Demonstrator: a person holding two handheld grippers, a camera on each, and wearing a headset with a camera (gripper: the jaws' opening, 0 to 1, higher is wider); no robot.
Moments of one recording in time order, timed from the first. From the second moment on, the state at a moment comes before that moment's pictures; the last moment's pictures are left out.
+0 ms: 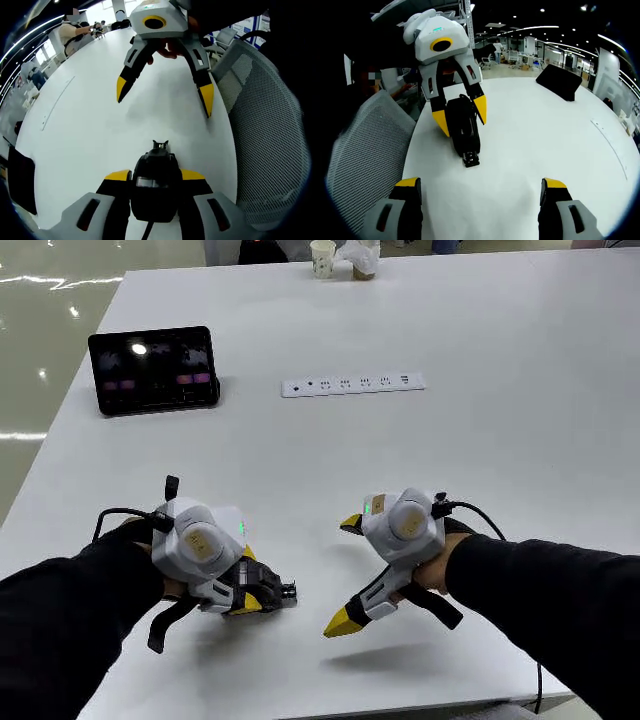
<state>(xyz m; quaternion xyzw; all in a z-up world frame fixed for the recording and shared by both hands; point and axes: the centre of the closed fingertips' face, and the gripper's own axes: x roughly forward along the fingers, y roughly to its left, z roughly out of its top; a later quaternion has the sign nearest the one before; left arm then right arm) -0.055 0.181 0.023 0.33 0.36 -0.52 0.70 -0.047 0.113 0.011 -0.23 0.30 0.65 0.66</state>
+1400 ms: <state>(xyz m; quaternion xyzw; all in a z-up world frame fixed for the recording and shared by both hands) -0.054 0.181 0.022 0.31 0.35 -0.52 0.71 -0.058 0.161 -0.011 -0.31 0.26 0.68 0.61</state>
